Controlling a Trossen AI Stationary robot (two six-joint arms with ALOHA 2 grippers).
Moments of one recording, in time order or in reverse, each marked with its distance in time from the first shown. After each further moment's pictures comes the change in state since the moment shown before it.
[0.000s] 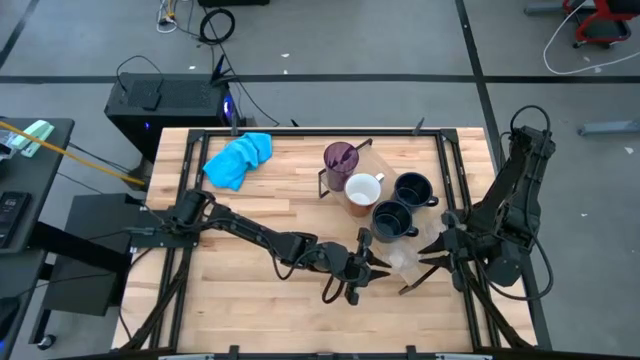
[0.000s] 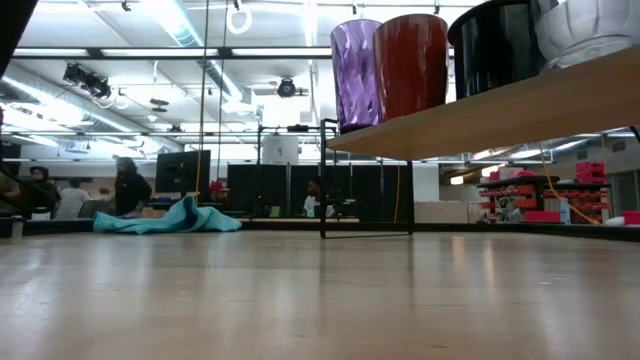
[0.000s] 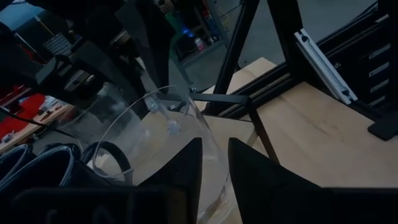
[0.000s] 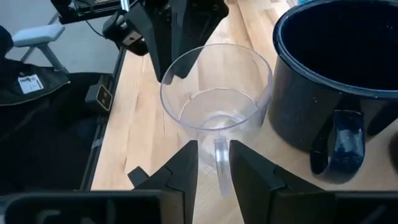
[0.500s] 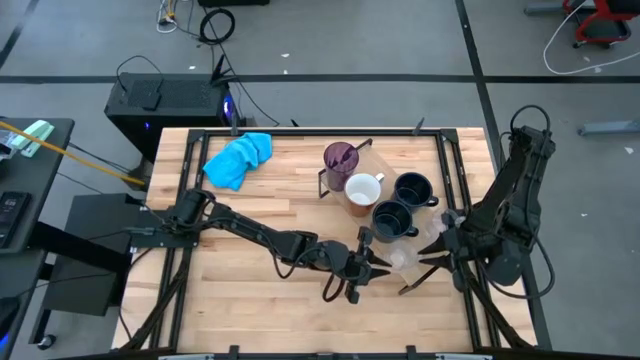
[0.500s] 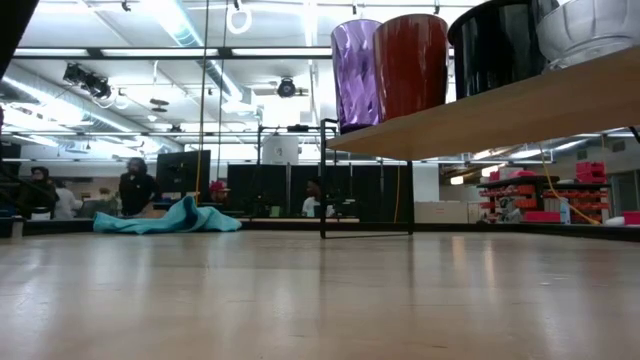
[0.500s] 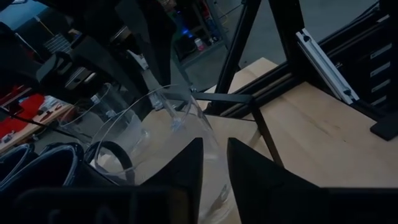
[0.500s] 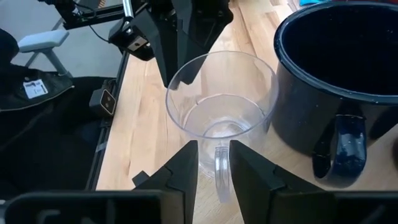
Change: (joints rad) left arm 0.007 0.000 0.000 0.002 0.011 0.001; right arm 0.000 -0.006 0.001 0.016 0.004 -0.005
